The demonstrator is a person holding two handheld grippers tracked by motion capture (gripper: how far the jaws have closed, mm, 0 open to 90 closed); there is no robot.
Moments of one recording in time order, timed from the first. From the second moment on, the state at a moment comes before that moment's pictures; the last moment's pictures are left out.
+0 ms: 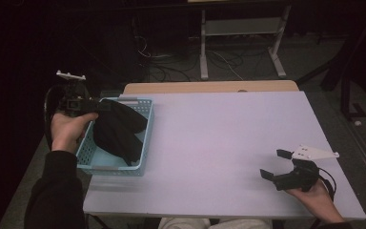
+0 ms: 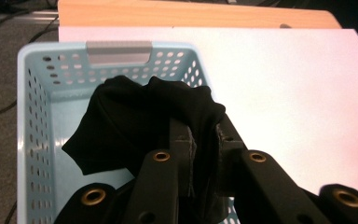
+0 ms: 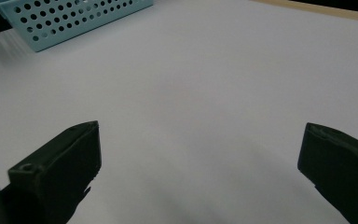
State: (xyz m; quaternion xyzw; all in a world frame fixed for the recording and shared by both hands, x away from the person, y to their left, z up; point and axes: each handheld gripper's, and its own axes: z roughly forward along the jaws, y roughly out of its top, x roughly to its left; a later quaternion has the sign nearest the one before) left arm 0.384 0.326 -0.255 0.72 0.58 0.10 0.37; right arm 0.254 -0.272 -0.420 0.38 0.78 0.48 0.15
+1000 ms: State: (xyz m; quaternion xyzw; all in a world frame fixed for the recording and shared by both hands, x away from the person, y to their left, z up) left arm 0.376 0.307 -0.161 0.73 0.54 0.14 0.39; right arm 0.253 -0.276 -0.421 0.39 0.77 0.49 0.15
